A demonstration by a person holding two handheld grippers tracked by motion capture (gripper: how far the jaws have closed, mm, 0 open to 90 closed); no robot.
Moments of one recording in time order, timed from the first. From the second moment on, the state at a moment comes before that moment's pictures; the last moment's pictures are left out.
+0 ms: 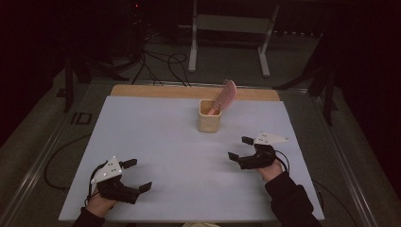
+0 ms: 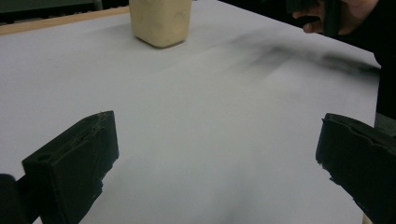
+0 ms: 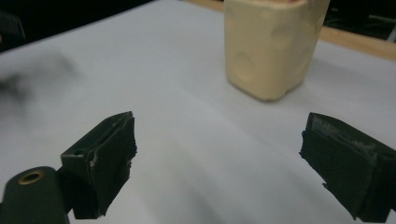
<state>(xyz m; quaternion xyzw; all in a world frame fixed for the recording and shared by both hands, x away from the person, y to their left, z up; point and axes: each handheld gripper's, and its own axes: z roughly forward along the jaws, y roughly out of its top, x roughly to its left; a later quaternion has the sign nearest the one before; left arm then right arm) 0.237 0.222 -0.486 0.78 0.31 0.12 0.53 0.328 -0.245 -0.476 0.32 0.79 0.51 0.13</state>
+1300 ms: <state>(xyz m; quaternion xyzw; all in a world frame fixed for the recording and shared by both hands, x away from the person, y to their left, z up) 0.237 0.222 -0.488 0.78 0.31 0.12 0.52 0.264 -0.283 -0.496 0.33 0.79 0.49 0.17</state>
